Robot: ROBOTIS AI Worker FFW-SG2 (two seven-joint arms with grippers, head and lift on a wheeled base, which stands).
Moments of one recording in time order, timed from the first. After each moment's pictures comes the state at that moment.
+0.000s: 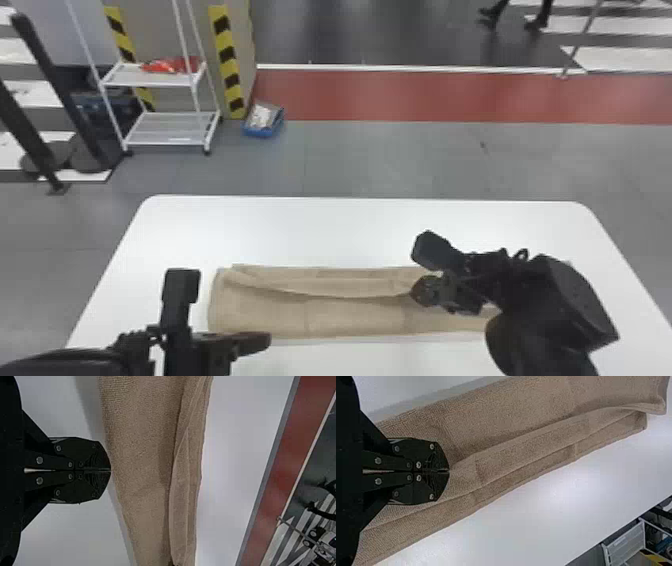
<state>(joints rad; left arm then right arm) 0.19 0.19 0.00 -1.83 0.32 1.05 -0.39 -0.12 -0.05 0.05 -1.41 1.00 0.29 1.09</state>
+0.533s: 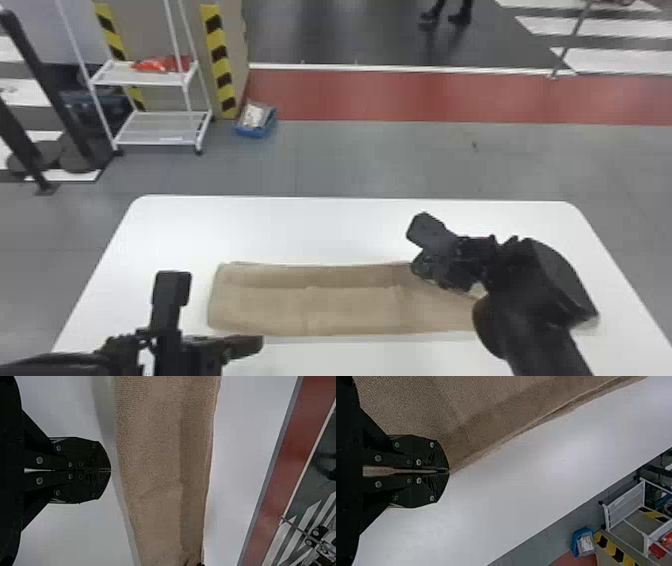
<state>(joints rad) 0.19 0.19 0.01 -1.83 0.32 1.06 -0.40 -0.20 -0.04 0.04 -1.31 1.00 0.30 0.90</state>
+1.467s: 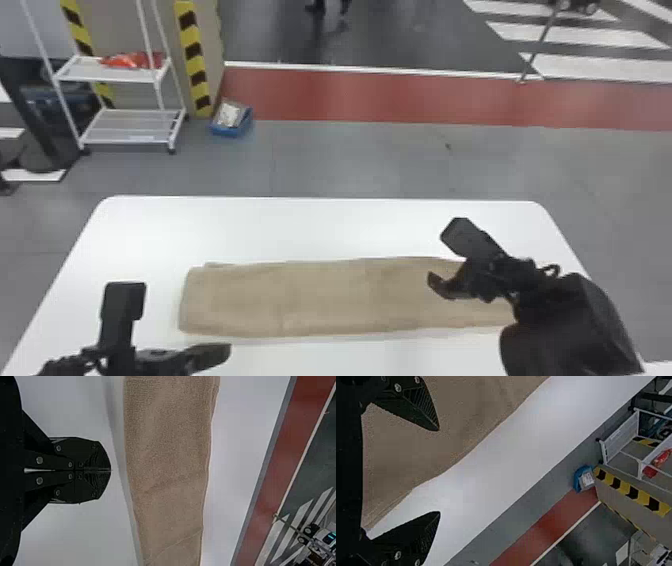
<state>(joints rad) 0.28 0.19 0.05 -1.95 0.33 1.07 -0.41 0.00 -0.06 -0.15 -1.58 0.89 0.32 0.77</state>
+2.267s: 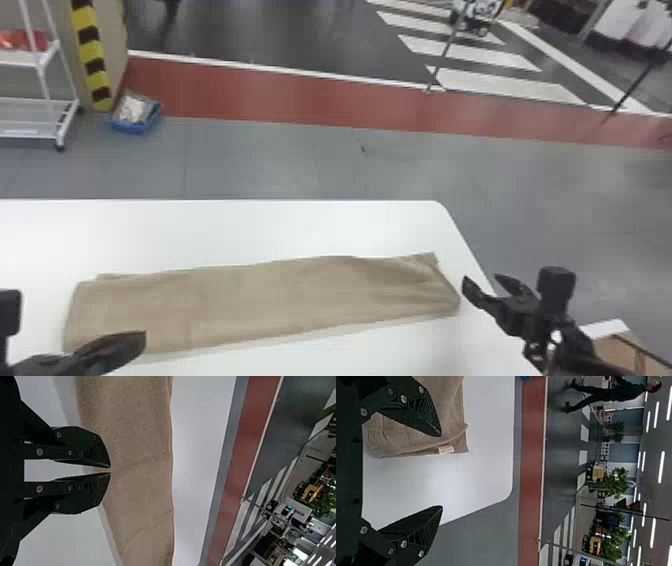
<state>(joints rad) 0.29 0.18 0.01 -1.92 0.31 0.84 -0.44 -0.01 -0.20 -0.73 -1.18 0.17 0.06 0.65</state>
